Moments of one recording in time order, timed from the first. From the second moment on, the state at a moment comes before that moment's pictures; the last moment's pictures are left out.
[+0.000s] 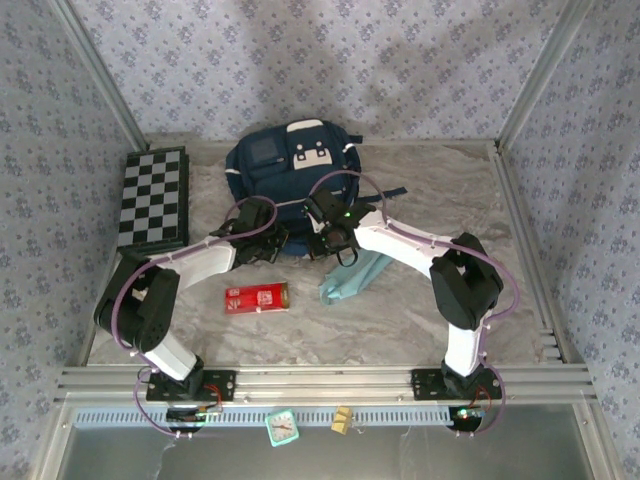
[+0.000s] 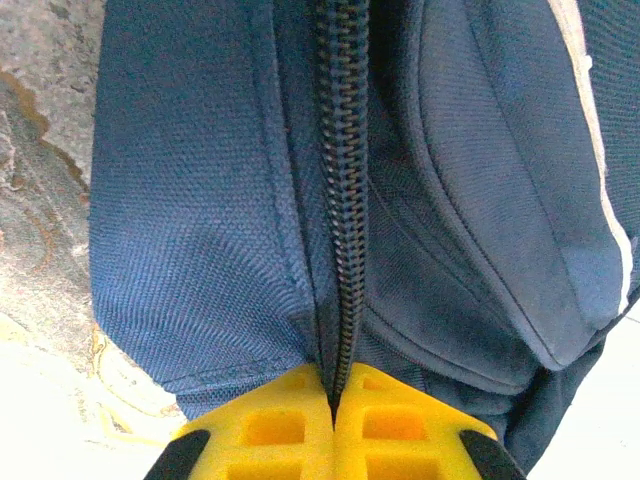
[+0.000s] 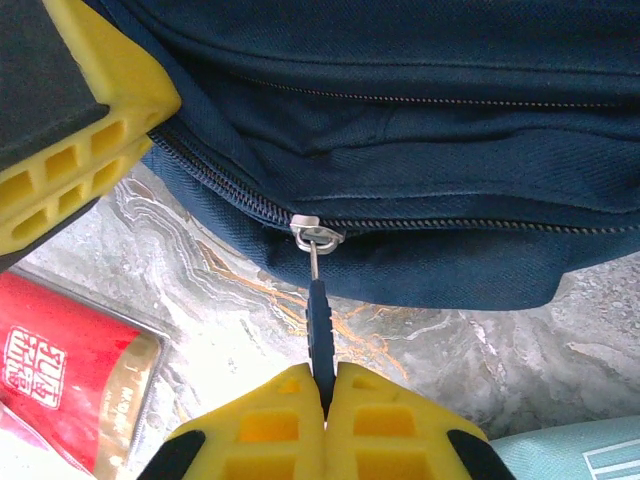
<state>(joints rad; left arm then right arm) -0.51 1.59 0.88 -0.10 0.07 -1.54 0.78 1.85 1.43 -0.66 -0.02 0.35</state>
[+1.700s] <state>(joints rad) -0.34 1.32 0.75 -0.22 0.20 -1.33 0.84 1.89 1.49 -0.63 0.00 0.43</state>
